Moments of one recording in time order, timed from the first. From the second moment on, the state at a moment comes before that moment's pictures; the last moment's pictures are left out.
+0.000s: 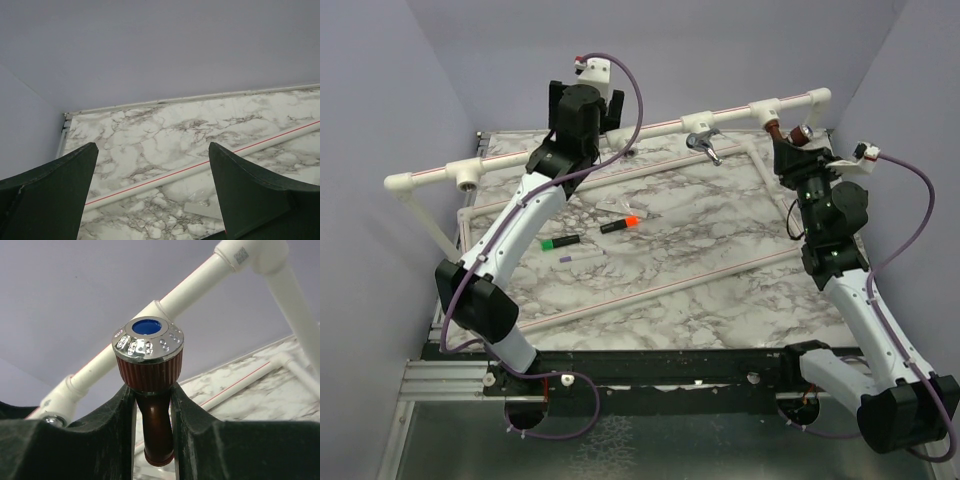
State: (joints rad) left arm -0.49 1.64 1.72 -0.29 -0.50 0.11; right arm 0.18 0.98 0.85 0.36 0.14 0.60
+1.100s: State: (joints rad) left arm -0.40 1.55 1.57 -0.11 -0.32 -0.12; right arm 0.18 1.00 0.88 0.16 0.10 1.53
